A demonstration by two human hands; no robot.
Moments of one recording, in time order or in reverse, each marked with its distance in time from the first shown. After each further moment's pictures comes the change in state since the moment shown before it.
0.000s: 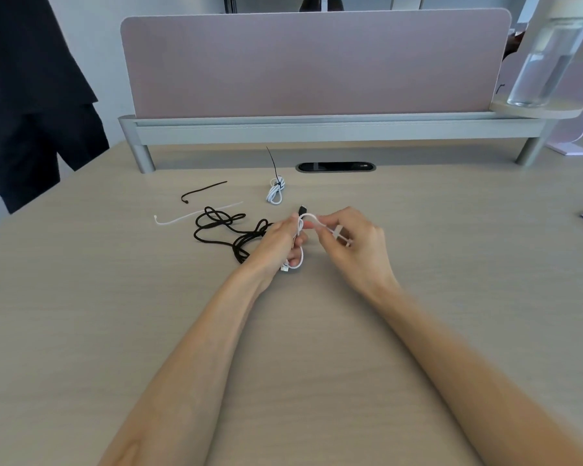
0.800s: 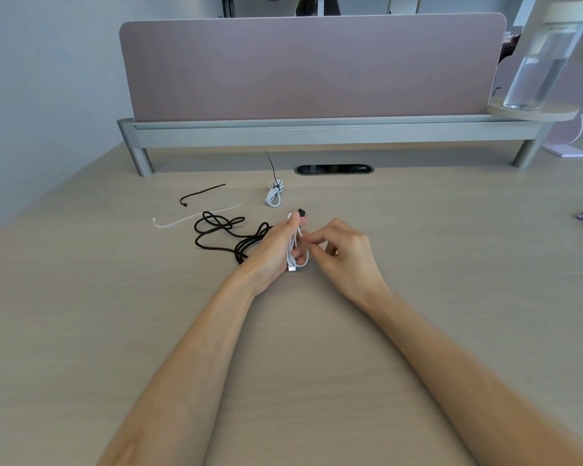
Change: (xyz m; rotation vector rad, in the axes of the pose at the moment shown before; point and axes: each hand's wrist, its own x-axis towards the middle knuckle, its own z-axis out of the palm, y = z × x) left_hand 0.003 -0.005 -0.002 -0.160 -0.061 0.007; right_hand -0.004 0.007 0.013 -0.035 -0.107 -0.009
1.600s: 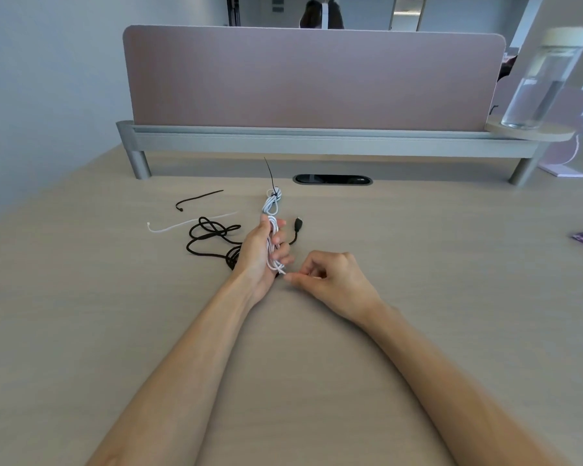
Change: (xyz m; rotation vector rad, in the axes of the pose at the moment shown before) left_hand 0.002 0.004 -0.003 -0.455 0.120 0.053; right_hand -0.003 -0.001 -0.002 0.008 -0.302 0.203
